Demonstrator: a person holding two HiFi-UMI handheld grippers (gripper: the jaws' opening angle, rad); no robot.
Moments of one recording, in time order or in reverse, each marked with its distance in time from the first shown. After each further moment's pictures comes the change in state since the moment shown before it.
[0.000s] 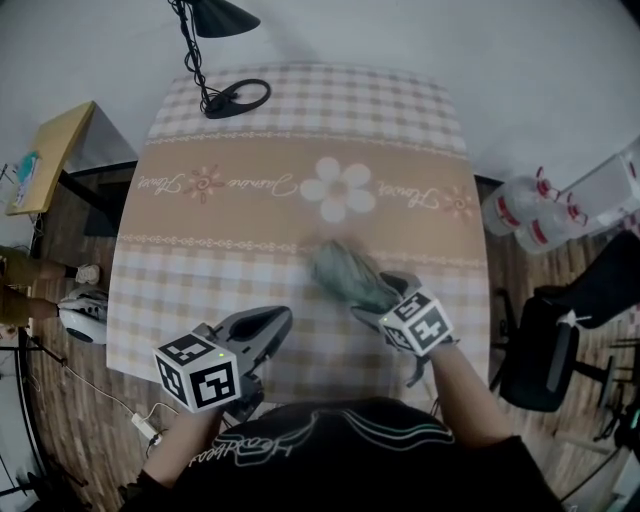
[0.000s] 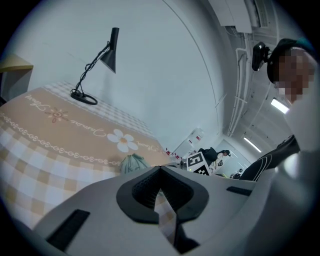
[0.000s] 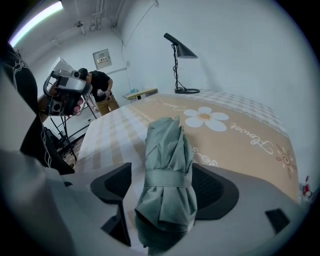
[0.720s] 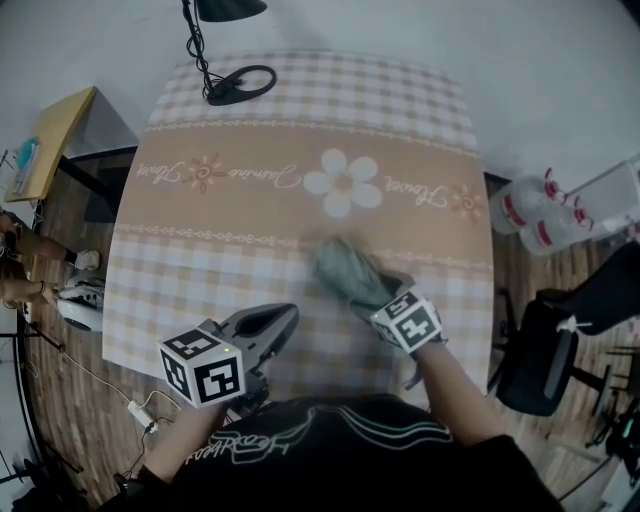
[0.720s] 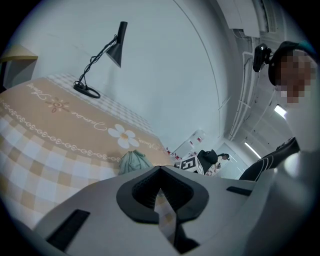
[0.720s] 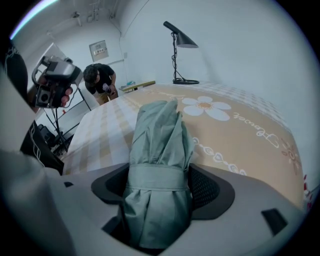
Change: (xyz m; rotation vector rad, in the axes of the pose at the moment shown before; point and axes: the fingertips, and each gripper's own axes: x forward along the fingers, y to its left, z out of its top) left arm 0.017 0.009 -0.007 -0.064 0.010 -0.003; right arm 0.033 -0.009 -0.017 0.005 0.075 -0.020
